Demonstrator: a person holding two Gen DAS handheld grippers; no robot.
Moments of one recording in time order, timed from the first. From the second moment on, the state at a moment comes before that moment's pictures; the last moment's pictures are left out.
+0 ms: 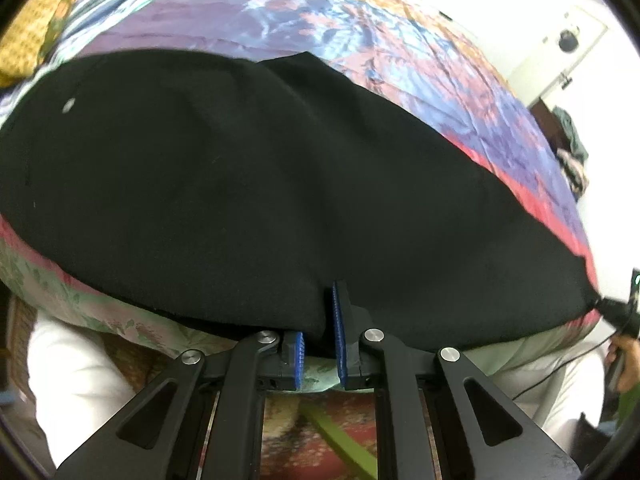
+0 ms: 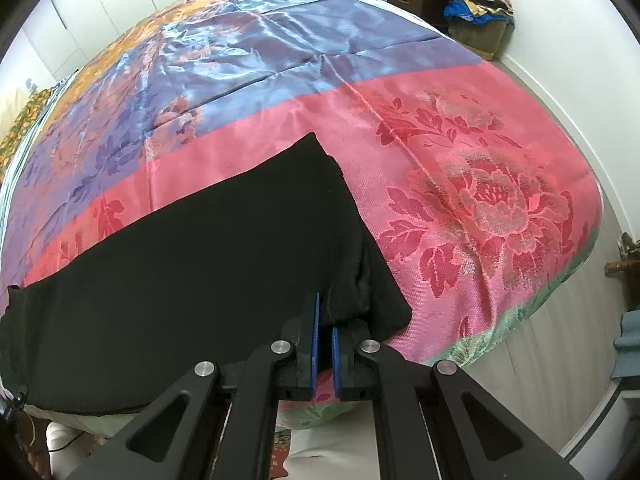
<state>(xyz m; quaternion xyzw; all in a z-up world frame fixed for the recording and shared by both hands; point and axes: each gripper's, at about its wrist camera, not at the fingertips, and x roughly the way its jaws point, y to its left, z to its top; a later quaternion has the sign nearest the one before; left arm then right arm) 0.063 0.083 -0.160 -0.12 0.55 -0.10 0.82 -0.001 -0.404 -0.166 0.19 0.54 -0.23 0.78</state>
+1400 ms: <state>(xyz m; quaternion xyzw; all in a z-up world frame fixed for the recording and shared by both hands) 0.144 0.118 -0.189 -0.02 0.52 0.01 0.85 0.034 -0.289 -0.202 0.20 0.45 -0.17 0.85</state>
